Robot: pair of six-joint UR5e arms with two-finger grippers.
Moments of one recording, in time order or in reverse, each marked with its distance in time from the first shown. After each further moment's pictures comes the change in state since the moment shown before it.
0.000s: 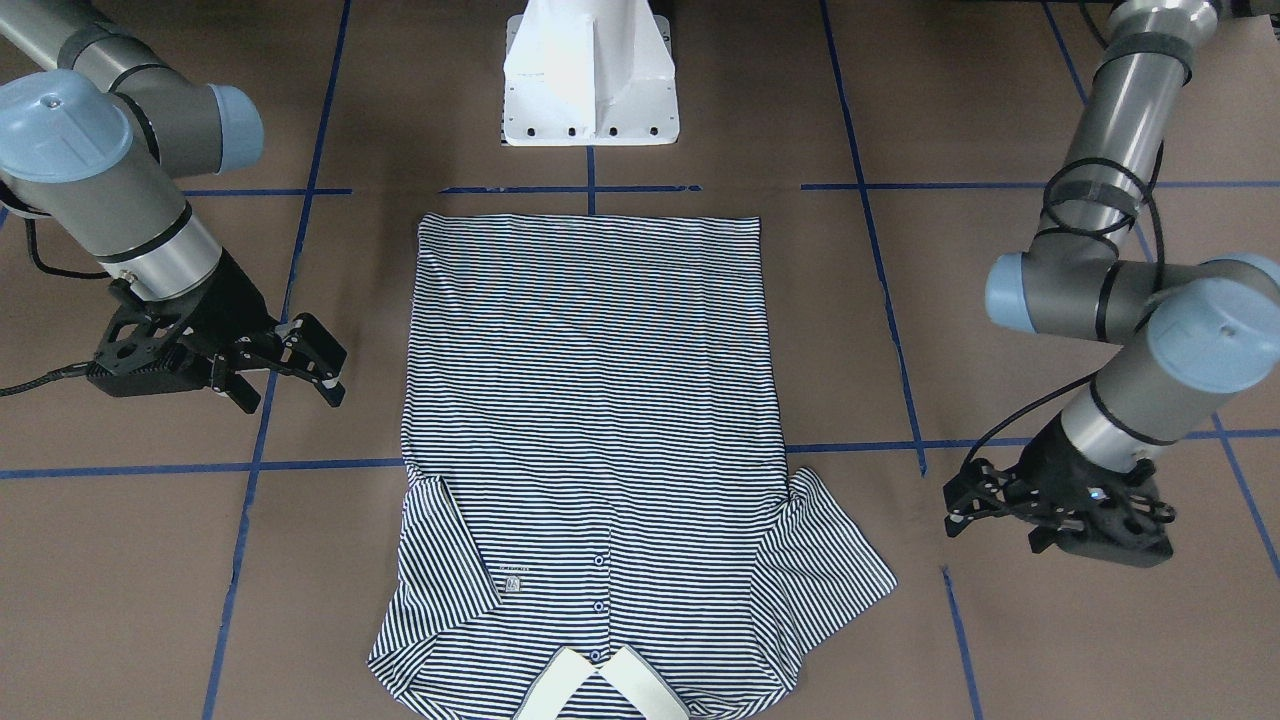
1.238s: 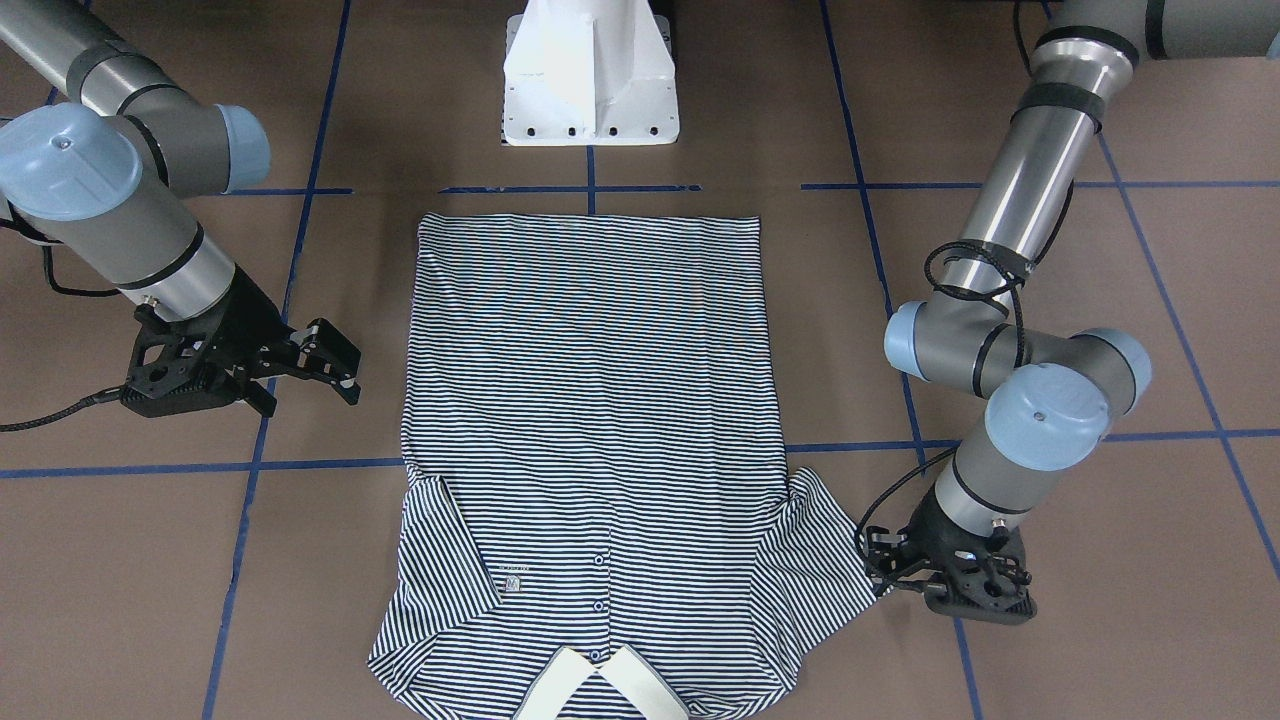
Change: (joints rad) left arm 0.092 -0.171 0.256 -0.058 0.132 -0.036; right arm 0.000 0.033 -0.062 0.006 0.054 -0.069
